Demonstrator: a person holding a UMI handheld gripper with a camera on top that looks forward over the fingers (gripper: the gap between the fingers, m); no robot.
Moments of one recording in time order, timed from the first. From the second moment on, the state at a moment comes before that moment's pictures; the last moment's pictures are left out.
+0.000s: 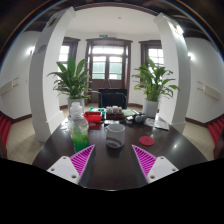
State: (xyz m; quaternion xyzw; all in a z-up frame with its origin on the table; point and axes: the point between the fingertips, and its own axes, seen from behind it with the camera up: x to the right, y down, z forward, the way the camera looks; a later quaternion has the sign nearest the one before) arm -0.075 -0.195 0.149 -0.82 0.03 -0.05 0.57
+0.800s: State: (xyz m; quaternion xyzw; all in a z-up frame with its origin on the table) arm -0.194 -0.053 0.100 -0.78 0.02 0.02 0.63
